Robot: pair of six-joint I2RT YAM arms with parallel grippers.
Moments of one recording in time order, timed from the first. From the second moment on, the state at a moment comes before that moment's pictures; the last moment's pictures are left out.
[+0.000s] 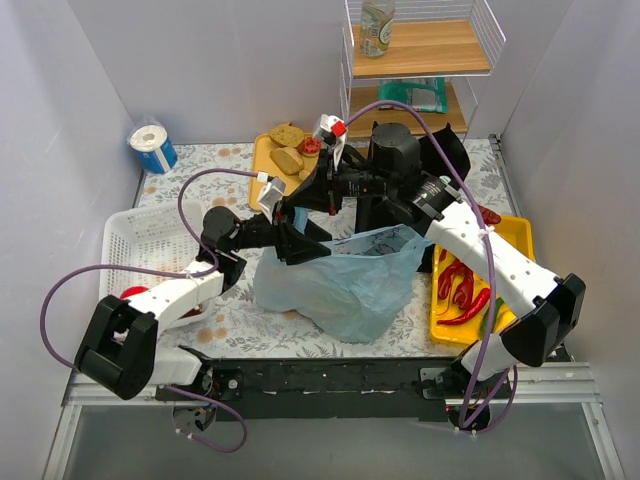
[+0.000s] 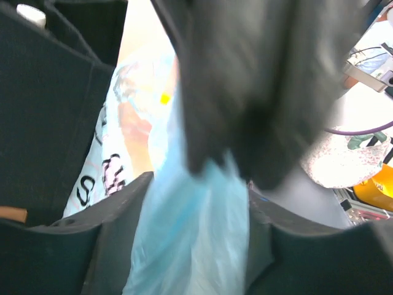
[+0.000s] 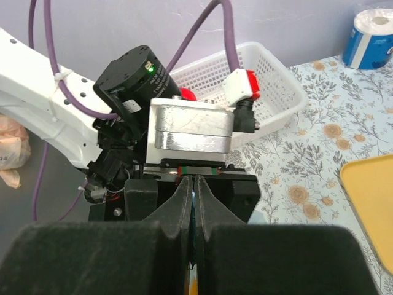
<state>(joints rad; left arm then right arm) -0.49 1.31 0.70 0.98 1.05 -0.72 0.75 1.50 1.56 -0.18 -0.78 0.13</state>
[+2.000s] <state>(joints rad) -0.32 1.22 0.79 0.28 1.03 -0.38 0.15 0.92 0.99 -0.18 -1.09 -0.19</state>
